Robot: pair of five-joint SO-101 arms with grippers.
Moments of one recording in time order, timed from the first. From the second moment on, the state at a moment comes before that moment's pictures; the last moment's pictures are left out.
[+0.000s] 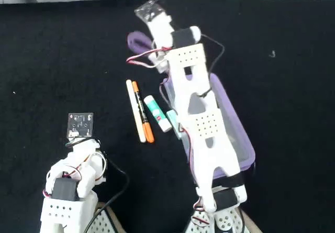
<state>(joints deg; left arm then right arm) 1.6 -104.0 96.2 72.8 5.5 -17.3 67.4 -90.5 99.5 21.7</state>
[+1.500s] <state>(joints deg) 1.6 -104.0 96.2 72.8 5.5 -22.5 77.6 -92.3 82.5 21.6</state>
